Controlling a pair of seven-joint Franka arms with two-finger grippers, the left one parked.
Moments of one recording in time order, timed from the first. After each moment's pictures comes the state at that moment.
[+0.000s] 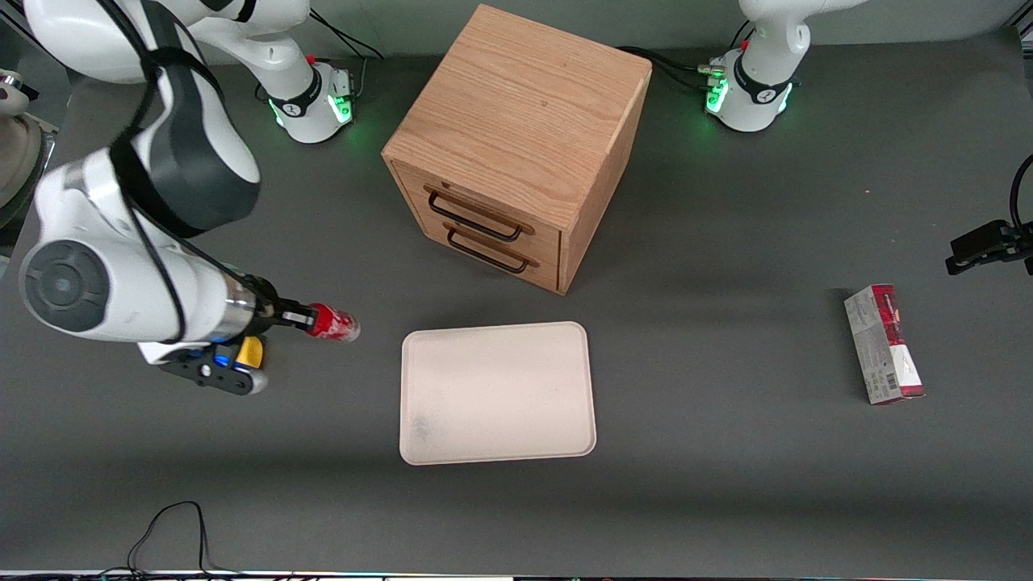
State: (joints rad) arm 0.15 0.59 0.22 -1.05 0.00 1.42 0.67
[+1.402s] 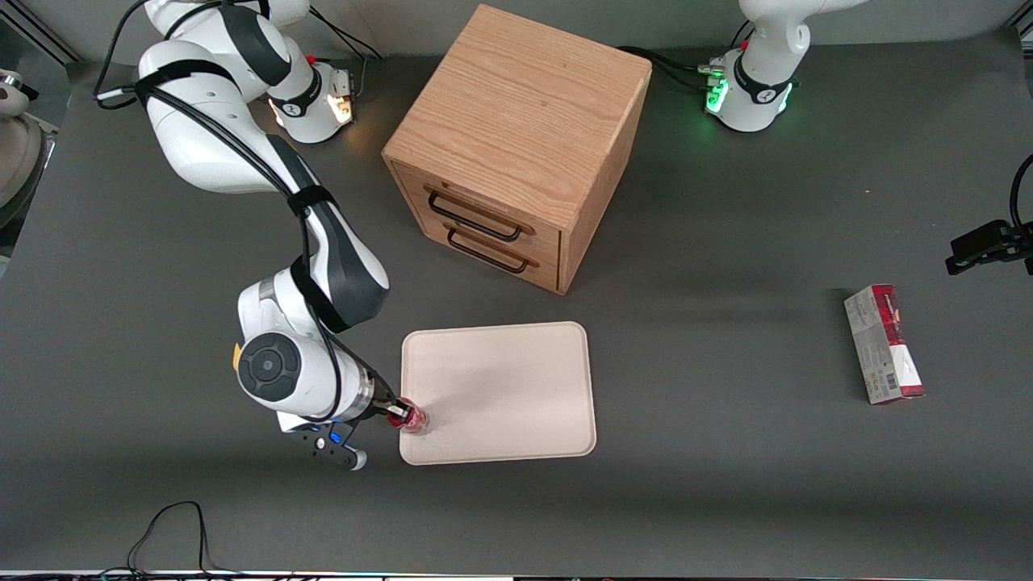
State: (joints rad) arm 0.24 0.92 0.22 -0.94 -0.11 1.86 0.86
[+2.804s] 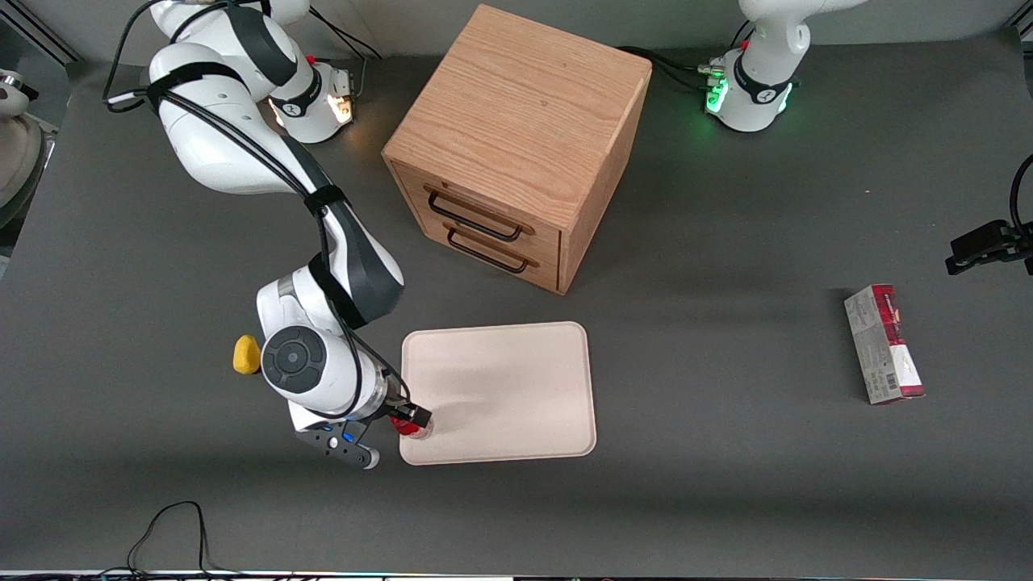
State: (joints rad) arm 0.26 0.93 0.22 -0.94 -0.16 1.88 0.87
